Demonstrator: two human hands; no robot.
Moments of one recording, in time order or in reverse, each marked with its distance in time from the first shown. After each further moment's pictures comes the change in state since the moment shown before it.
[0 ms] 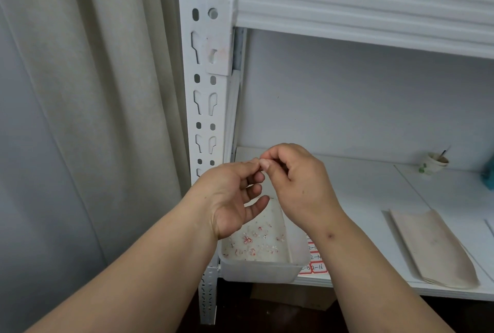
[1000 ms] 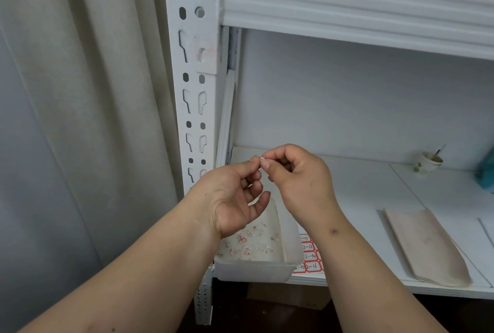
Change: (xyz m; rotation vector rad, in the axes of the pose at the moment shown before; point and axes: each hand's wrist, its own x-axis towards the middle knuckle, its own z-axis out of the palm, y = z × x) left_hand 0.005 -0.006 0.012 -0.127 -0.002 -0.091; right_hand -0.003 0.005 -0.007 0.291 0.062 0.225
